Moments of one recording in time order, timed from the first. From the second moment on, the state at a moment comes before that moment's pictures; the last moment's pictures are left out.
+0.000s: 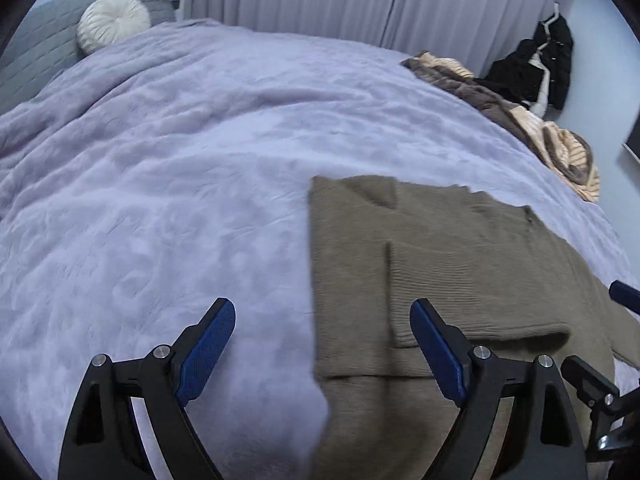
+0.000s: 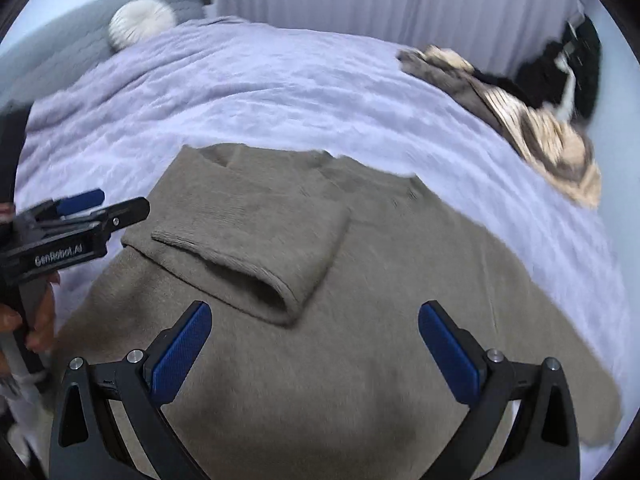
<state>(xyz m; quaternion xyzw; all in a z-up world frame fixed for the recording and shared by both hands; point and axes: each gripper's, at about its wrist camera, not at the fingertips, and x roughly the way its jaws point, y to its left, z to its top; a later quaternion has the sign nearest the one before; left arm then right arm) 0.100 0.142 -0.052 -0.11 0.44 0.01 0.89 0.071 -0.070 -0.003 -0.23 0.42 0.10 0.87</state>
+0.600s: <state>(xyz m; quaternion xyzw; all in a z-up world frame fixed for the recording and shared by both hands) 0.111 0.143 -0.097 -0.08 0.48 0.04 0.88 0.087 -0.290 -0.071 0.43 0.43 0.03 0.80</state>
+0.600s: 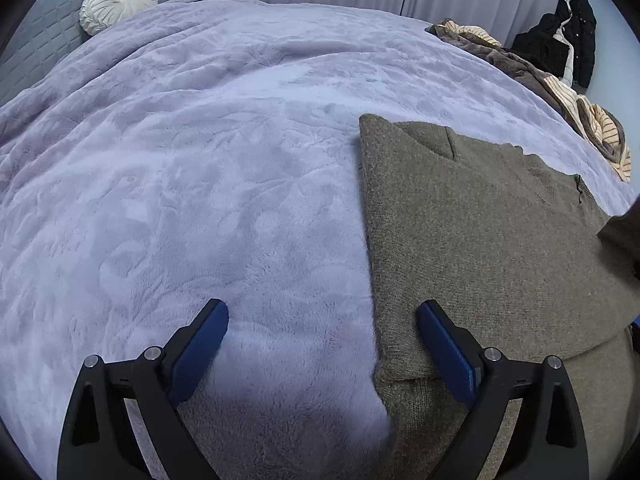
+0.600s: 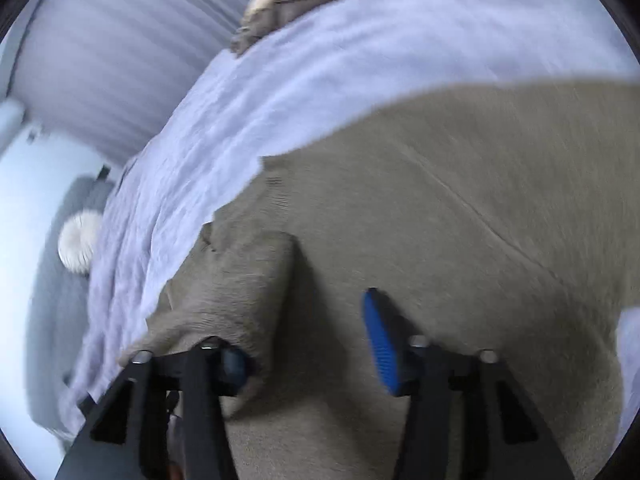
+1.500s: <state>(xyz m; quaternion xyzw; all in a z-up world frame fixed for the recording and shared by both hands) 0.090 0.233 -0.045 -0.17 0.46 0.02 0.87 0.124 -0.005 -0.104 0.43 0.52 0.24 0.70</state>
